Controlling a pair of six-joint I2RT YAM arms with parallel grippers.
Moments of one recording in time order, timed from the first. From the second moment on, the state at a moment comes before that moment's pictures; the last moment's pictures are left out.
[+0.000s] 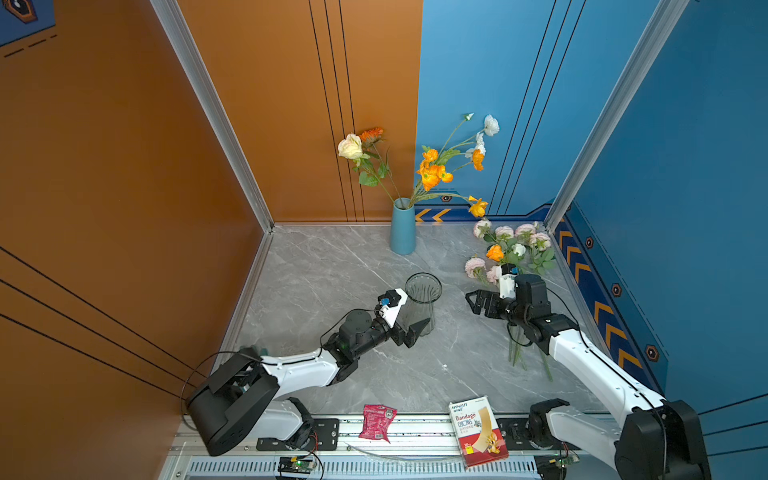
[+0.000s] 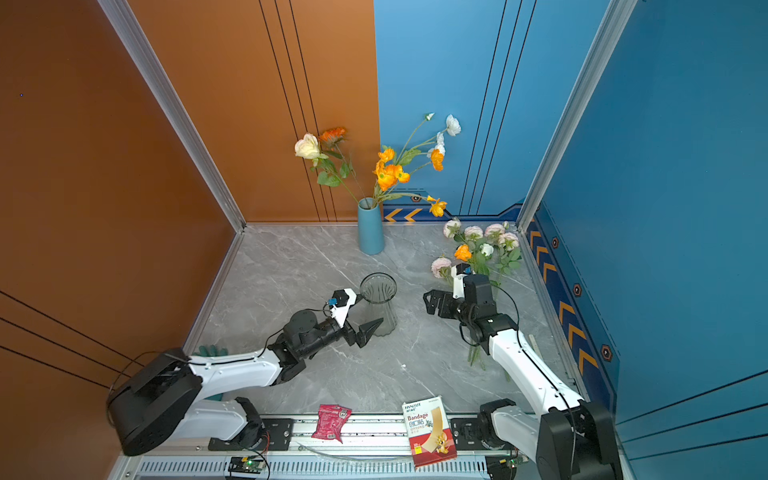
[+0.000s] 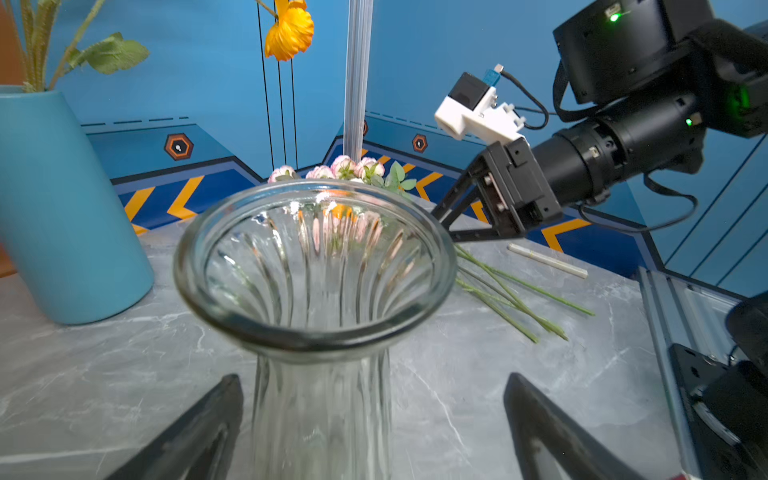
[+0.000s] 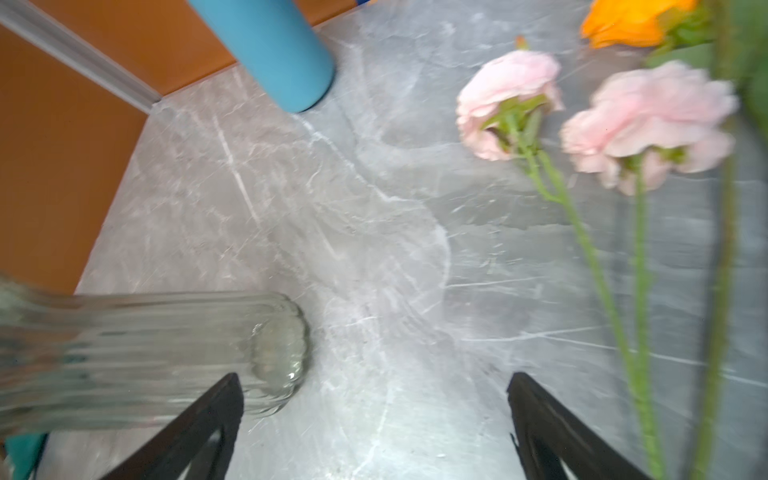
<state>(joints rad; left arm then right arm) -0.77 1.26 0.42 0.75 0.17 -0.11 0.19 1.12 0.68 -0.26 -0.22 0.39</state>
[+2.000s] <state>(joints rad) -0.80 1.31 1.21 -0.60 0.65 0.40 0.17 1.49 0.98 -0.71 0.00 0.17</state>
